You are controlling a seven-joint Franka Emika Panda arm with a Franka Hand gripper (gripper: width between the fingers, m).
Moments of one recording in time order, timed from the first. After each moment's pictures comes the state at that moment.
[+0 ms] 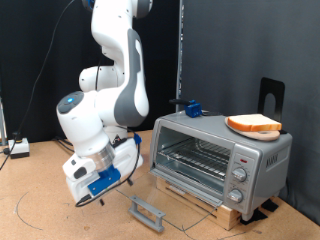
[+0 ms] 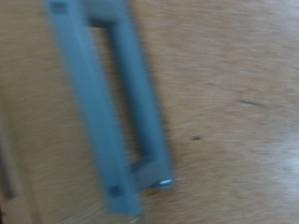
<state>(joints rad) 0.03 0.18 -0.40 -2.36 0.61 2.19 -0.20</state>
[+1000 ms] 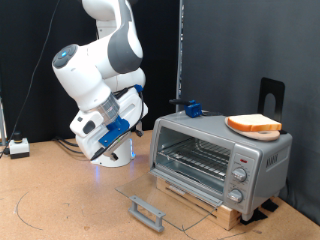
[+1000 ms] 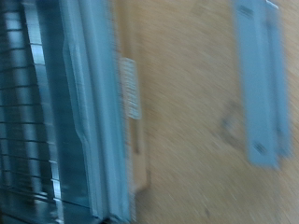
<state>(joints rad) 0.01 -0.09 -0.38 -2.38 0.55 1.94 -0.18</state>
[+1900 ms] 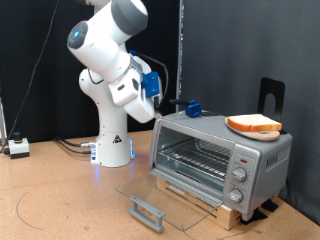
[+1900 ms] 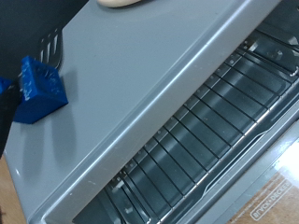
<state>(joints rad) 0.04 -0.31 -0.32 -2.37 0.64 1.65 -0.76</state>
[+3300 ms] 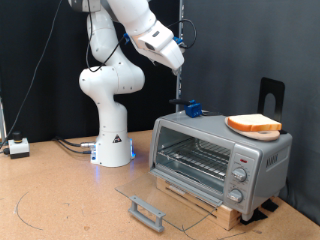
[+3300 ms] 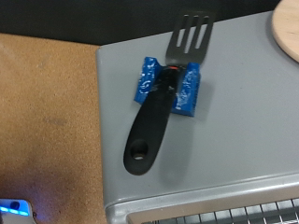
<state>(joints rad) 0.09 -0.68 -0.17 -2.48 0.50 1.53 -1.05</state>
